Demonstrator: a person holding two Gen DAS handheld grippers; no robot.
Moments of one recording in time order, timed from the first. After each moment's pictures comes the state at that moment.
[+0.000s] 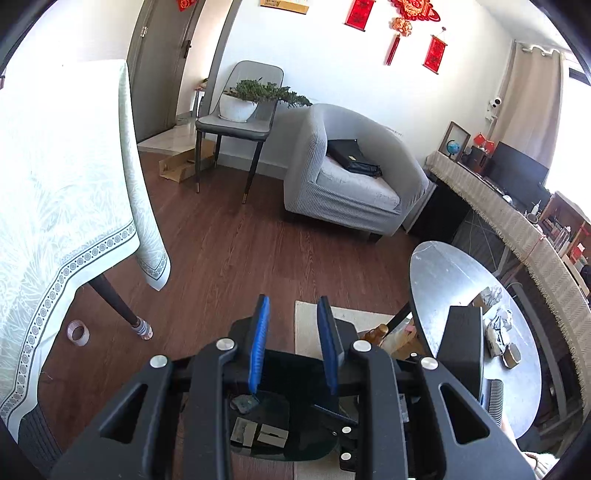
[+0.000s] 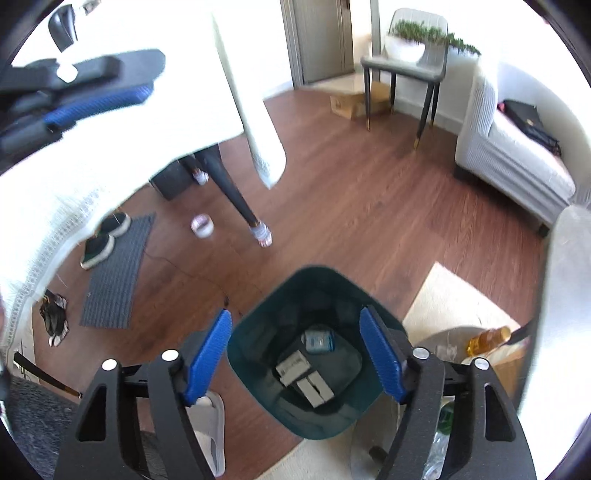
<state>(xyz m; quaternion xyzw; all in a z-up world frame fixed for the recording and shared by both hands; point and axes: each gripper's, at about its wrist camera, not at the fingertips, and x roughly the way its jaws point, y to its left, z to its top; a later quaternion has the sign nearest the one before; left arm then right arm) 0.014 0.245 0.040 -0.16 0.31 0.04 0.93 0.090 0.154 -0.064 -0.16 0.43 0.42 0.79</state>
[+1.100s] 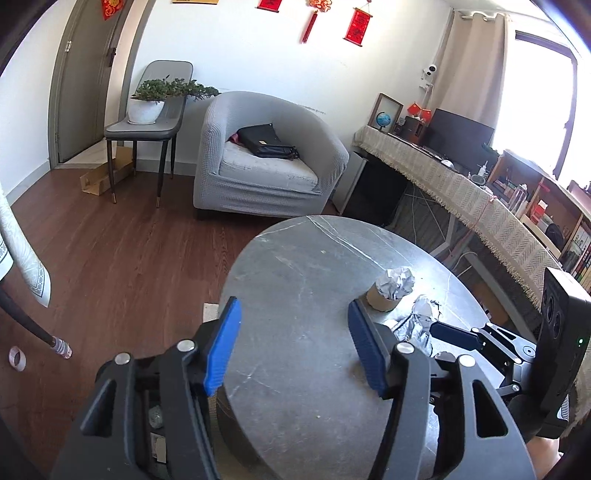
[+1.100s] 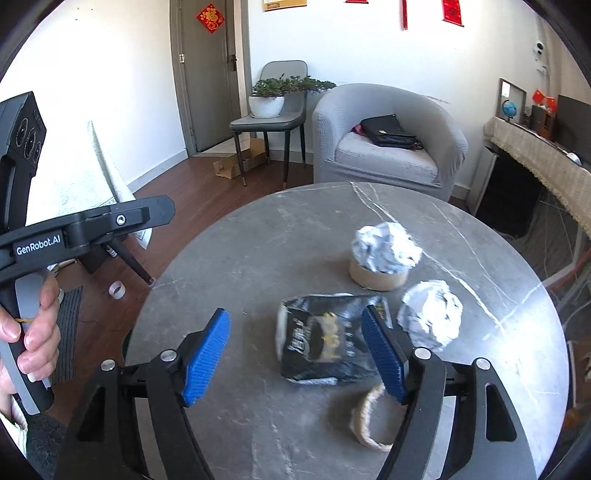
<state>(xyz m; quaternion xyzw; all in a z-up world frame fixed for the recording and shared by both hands) 0.094 0.051 0.030 -0.13 0.31 -0.08 0.94 0.117 -0.111 -0.002 -0.09 0.35 0.24 0.90</state>
